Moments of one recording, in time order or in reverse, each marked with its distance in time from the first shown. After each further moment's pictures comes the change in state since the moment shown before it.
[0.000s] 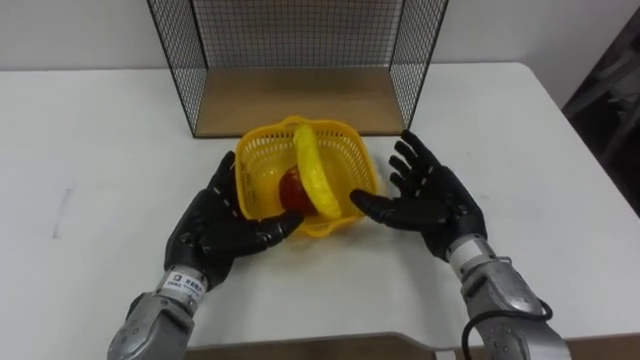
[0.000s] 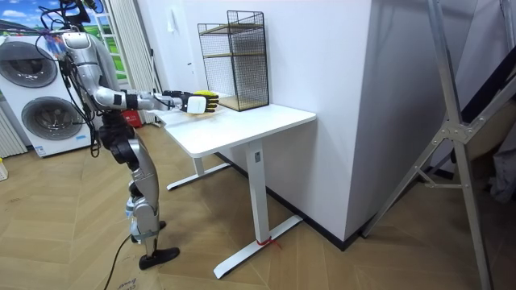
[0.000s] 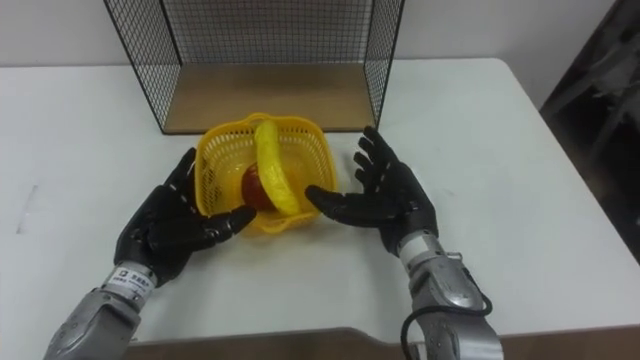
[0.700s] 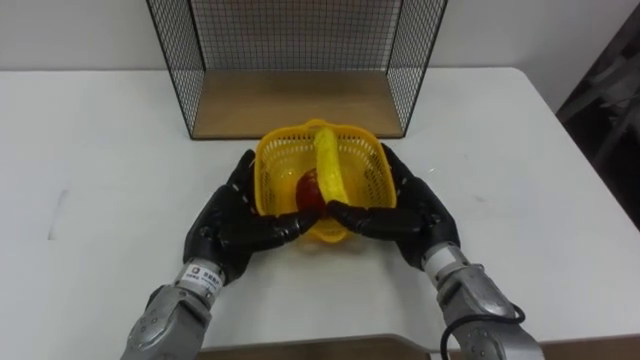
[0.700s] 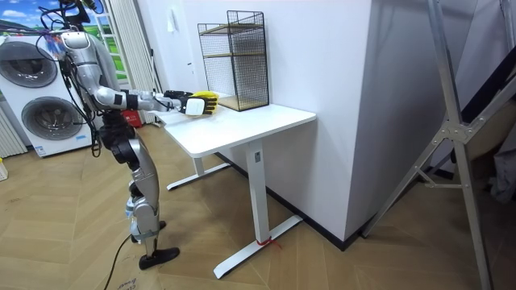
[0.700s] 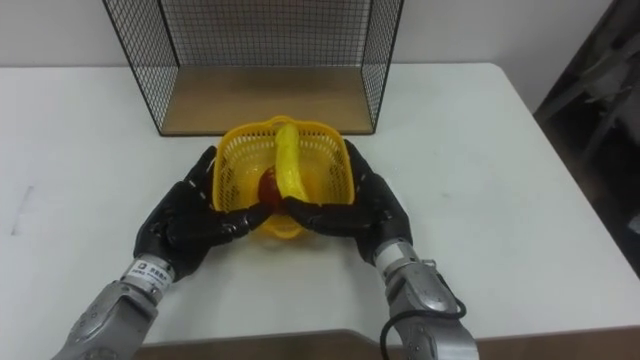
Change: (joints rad) left arm -0.021 -0.012 -0.050 0.002 -0.021 0.011 0.022; right arm -0.005 0.038 0.051 0.051 0.012 -0.007 0.004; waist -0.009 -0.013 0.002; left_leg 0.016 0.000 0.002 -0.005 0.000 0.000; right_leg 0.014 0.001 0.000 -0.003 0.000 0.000
